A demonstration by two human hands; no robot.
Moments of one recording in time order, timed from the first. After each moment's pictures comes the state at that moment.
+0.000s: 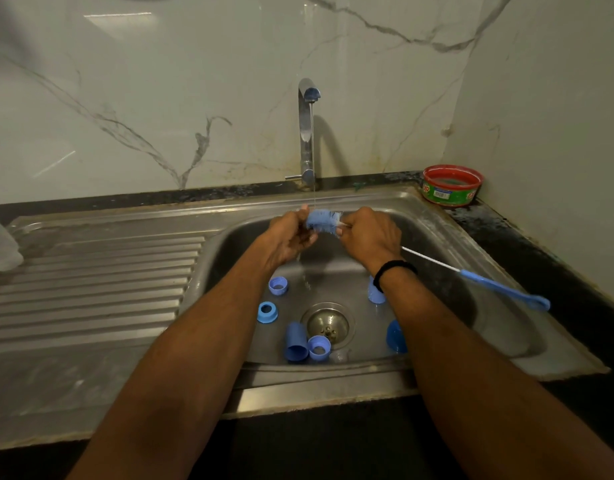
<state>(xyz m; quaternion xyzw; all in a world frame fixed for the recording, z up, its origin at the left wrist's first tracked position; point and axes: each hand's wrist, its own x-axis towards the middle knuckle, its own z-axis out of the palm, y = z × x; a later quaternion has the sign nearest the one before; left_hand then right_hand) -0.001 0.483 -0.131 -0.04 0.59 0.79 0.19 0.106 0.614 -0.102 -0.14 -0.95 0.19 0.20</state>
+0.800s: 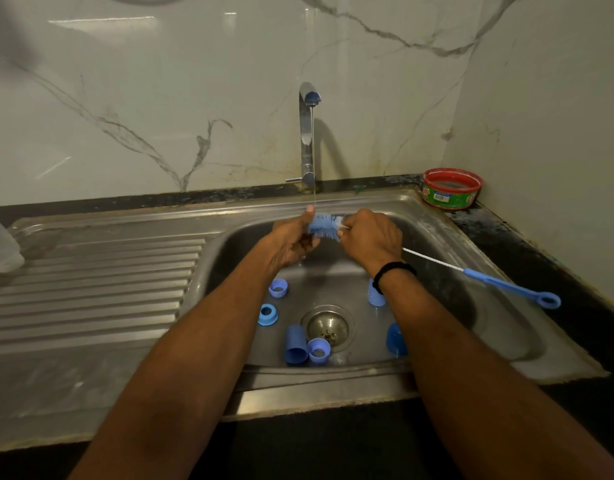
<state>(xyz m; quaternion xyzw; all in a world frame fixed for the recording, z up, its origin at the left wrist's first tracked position) 0.003 0.488 -0.129 -0.04 0.59 0.78 0.20 0.106 0.612 -0.100 -0.13 -0.95 0.18 0.20</state>
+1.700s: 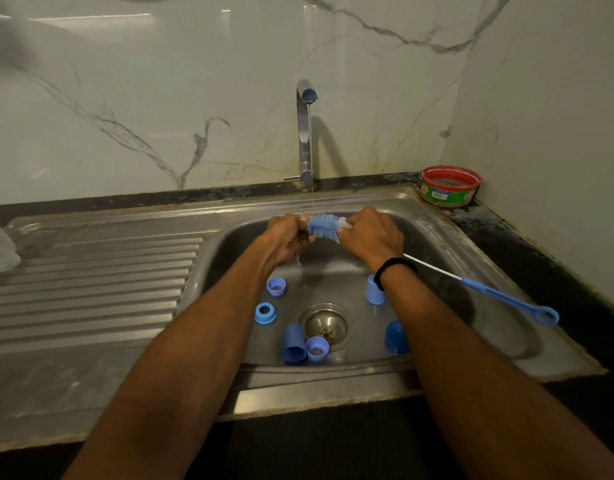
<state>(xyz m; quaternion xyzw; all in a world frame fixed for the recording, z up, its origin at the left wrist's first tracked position) -0.001 0.486 -0.130 -0.04 0.63 0.76 0.16 0.107 0.616 -0.097 -0.18 -0.94 0.24 0.18</state>
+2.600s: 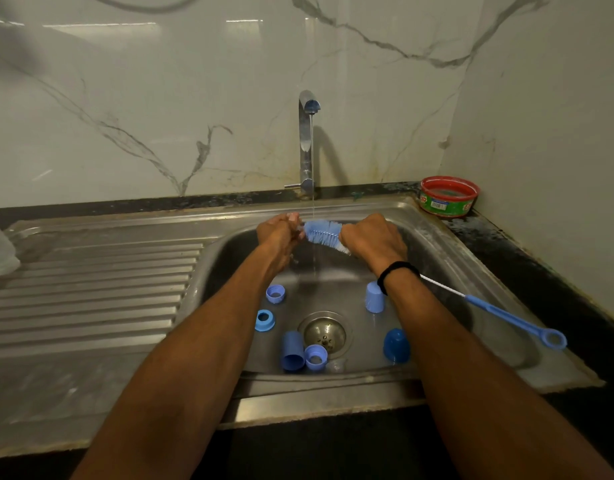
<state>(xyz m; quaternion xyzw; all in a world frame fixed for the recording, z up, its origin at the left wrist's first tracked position) -0.001 0.482 -0.132 -0.08 0.61 0.78 0.05 0.113 0.615 -0.080 -0.24 -0.89 0.35 0.13</state>
